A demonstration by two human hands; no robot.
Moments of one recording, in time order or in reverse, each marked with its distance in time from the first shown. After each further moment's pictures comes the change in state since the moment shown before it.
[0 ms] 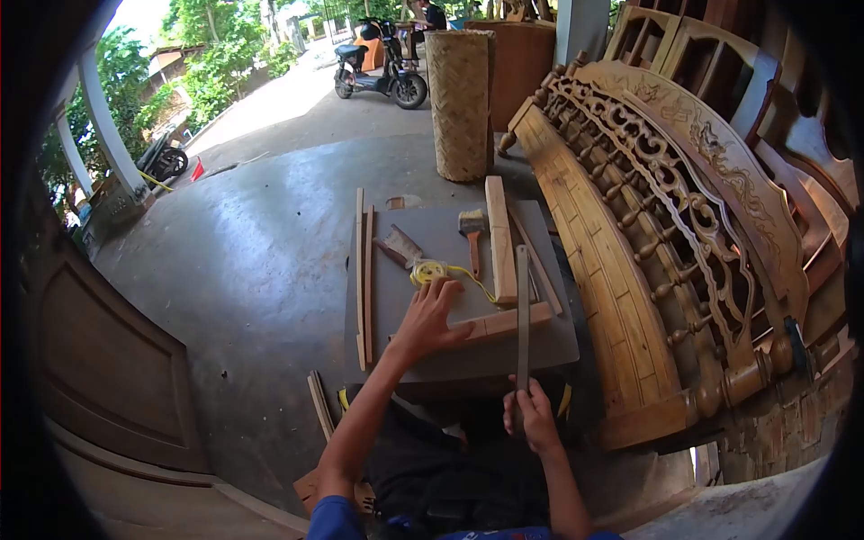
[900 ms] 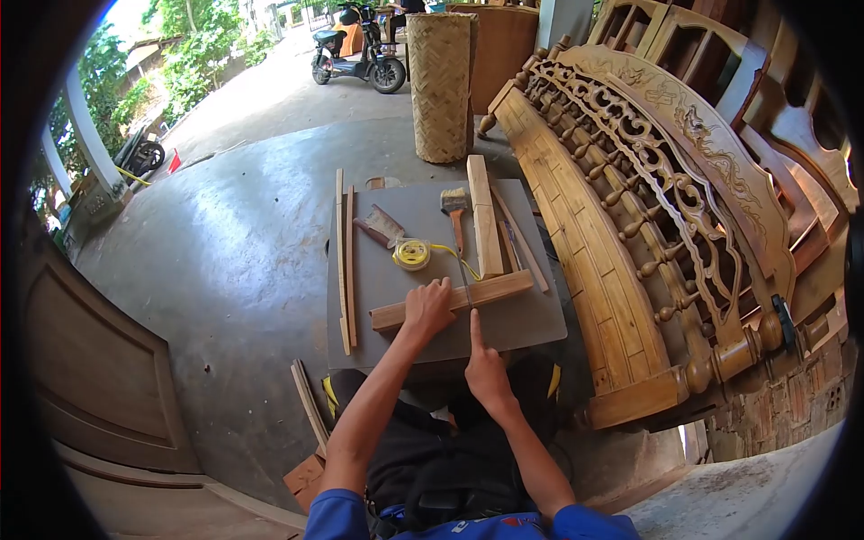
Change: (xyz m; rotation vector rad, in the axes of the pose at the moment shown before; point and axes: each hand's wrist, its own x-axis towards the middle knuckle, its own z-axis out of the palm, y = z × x) left_hand -0.004 -0.023 0.070 0.342 -0.248 -0.244; right_hand 0.058 0.020 0.044 -1.206 0.146 -0.326
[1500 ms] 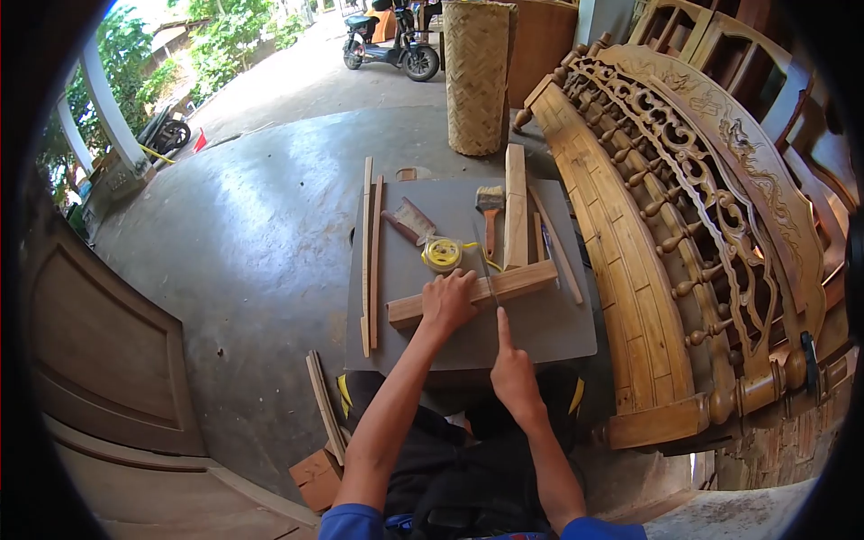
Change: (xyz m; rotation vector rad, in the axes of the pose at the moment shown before) left_hand 0.011 -0.013 -0.006 -0.088 0.069 -0.089; right_hand 0.023 -0.017 -0.018 -0.047 -0.104 0.071
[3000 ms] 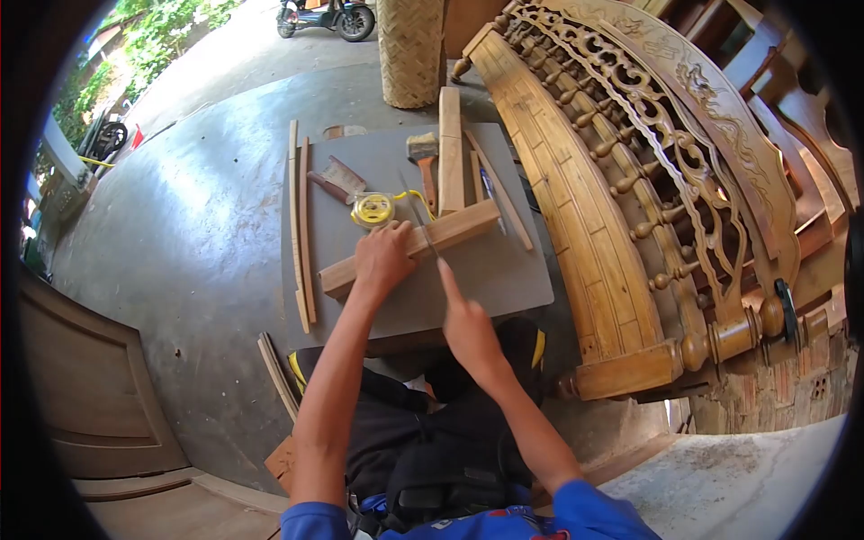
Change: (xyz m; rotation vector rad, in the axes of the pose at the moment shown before) left_hand 0.007 -0.002 0.004 -0.003 0.022 0.077; right_hand 0.003 0.019 0.006 0.051 0.147 -0.124
